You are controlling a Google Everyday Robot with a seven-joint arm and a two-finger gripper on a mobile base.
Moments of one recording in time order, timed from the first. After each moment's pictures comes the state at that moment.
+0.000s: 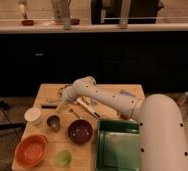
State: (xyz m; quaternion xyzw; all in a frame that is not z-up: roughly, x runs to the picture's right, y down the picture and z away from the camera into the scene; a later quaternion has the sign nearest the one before) arm -0.204 0.069 0.890 -0.24 -0.34 0.14 0.90
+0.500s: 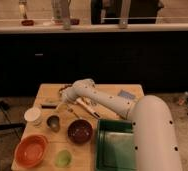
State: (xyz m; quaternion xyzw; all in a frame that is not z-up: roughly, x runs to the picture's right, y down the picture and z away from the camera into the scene) arm -0.217 0.078 0.924 -0.26 -0.34 0.16 0.89
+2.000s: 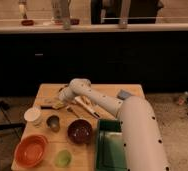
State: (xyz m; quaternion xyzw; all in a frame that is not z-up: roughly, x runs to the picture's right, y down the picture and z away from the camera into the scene) arm -0.239 0.080 0.943 -0.28 -0.36 0.14 0.88
